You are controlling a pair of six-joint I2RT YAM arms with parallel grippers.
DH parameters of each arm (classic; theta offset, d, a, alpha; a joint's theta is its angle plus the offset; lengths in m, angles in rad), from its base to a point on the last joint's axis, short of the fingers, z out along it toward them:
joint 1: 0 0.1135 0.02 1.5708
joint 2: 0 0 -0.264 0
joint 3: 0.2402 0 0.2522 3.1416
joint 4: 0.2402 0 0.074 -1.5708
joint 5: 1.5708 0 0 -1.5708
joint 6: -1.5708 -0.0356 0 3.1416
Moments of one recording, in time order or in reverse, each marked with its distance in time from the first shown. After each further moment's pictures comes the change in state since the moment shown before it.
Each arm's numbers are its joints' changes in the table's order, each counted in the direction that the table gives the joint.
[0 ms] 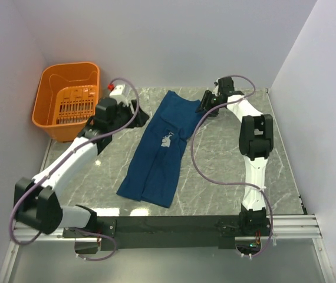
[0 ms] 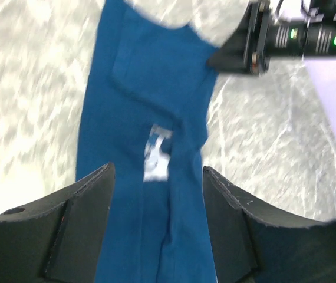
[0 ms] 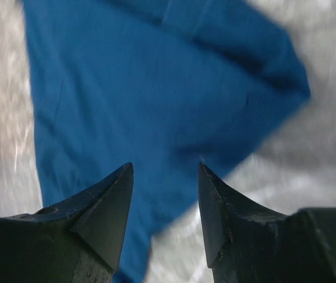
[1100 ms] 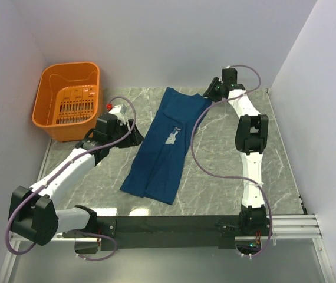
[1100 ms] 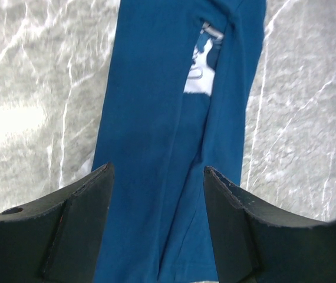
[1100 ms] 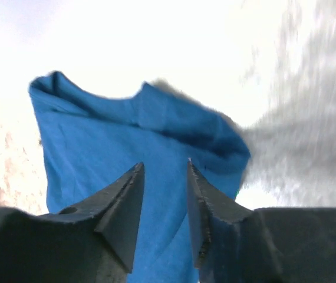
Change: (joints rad) left arm 0.000 0.130 -0.206 0.174 -0.029 0.068; right arm -0.029 -0.254 0.404 -0.035 0.183 -0.140
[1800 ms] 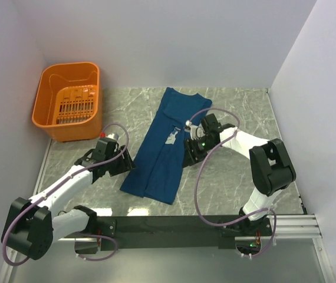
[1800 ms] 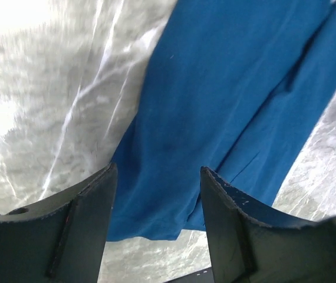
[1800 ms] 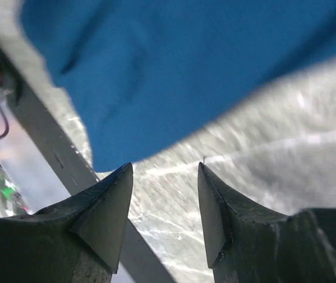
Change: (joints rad) left arm 0.001 0.126 -0.281 0.137 -0.035 0.187; right arm 0.317 0.821 -1.189 0.095 -0.472 0.582
